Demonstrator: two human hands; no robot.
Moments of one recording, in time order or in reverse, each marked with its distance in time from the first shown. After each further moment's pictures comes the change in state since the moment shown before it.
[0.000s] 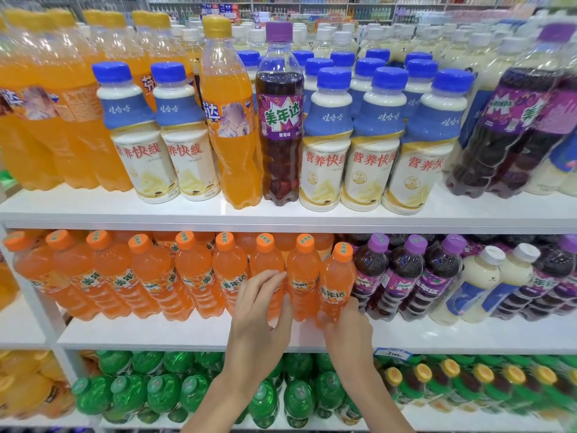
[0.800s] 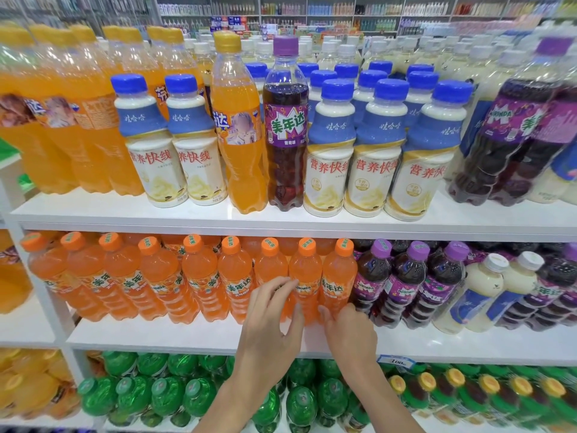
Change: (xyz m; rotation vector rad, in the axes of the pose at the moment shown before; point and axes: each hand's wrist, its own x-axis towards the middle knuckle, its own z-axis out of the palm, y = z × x) left_hand -0.002 0.010 0.003 0.039 -0.088 -0.058; right_hand 0.017 -0.005 0.003 -0.360 0.034 -0.033
